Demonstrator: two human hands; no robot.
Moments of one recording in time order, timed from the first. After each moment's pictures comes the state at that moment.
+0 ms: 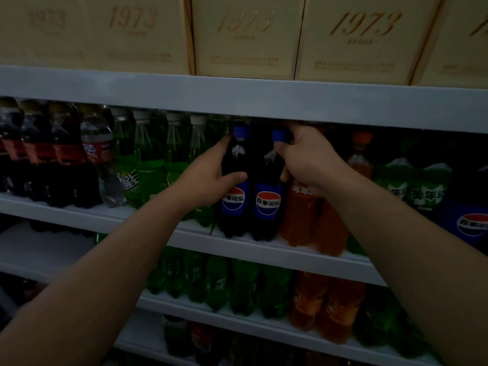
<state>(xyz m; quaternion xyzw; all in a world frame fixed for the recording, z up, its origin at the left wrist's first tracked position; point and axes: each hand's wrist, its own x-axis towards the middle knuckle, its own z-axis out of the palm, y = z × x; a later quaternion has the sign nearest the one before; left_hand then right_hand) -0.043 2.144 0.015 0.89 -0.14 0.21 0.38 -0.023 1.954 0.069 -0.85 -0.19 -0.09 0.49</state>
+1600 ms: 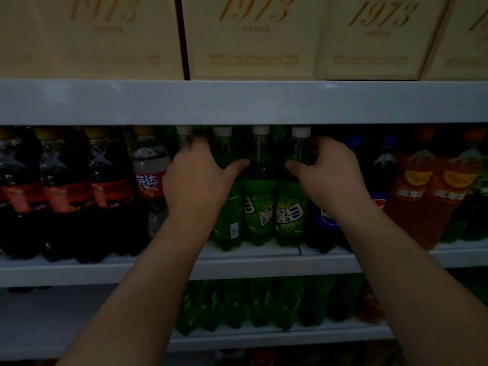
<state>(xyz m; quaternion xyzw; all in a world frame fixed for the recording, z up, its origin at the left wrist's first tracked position) -0.032 2.319 0.032 0.87 0.02 0.41 0.26 -0.031 2.126 0.041 -0.86 -0.05 -0.30 0.40</state>
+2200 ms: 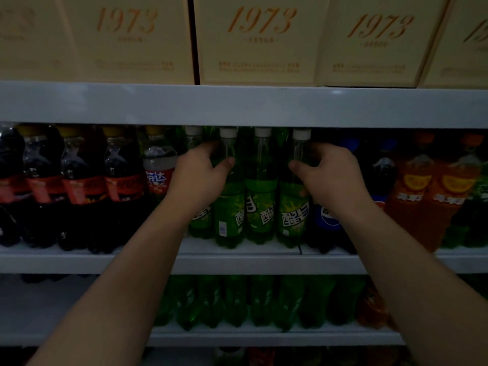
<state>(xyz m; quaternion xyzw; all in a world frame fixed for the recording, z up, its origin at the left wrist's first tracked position) -0.024 2.339 0.034 0.88 -0.07 0.29 0.37 -0.040 2.124 0.044 -0.85 -0.07 -0.24 0.47</state>
